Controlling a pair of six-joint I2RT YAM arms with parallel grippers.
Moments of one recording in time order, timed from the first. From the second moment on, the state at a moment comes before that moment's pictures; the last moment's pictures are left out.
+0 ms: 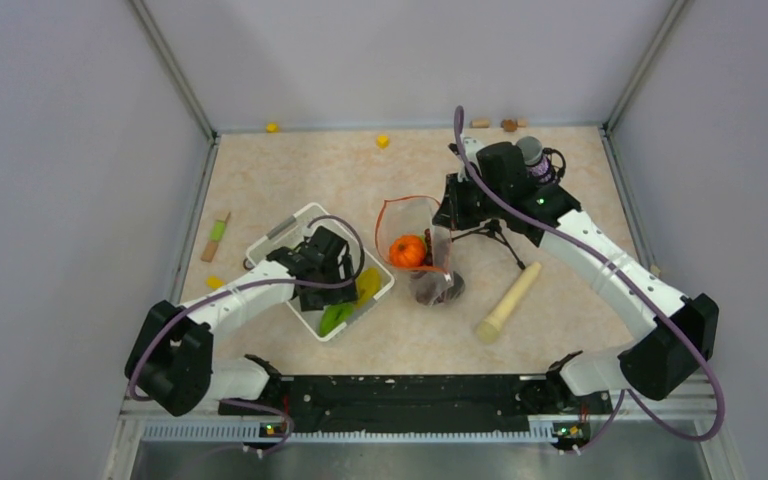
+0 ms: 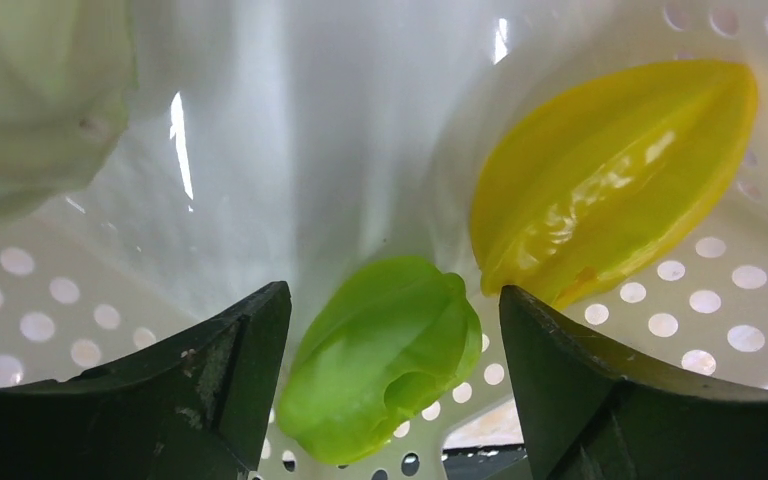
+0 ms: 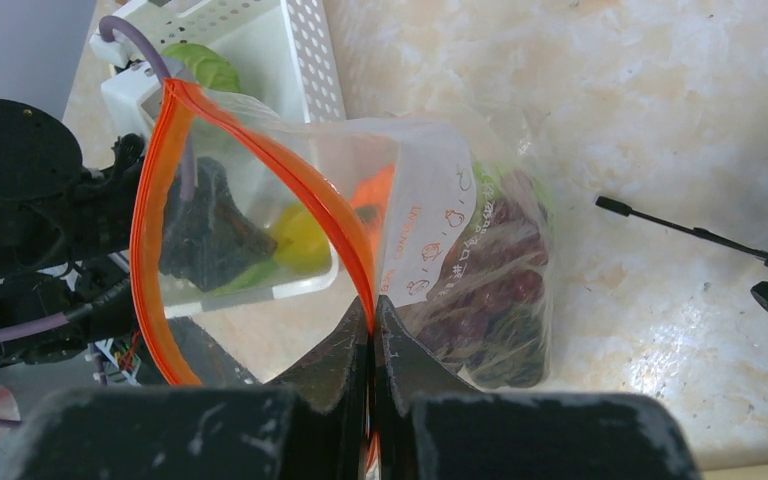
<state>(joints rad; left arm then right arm) -0.56 1.28 0.74 -0.66 -0.07 -0.73 0.58 1.36 1.32 -0.61 -0.24 0.34</state>
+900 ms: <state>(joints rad) -0.55 1.24 0.72 -0.39 0.07 -0.56 0.58 1.36 1.32 -0.61 -0.21 0.34</state>
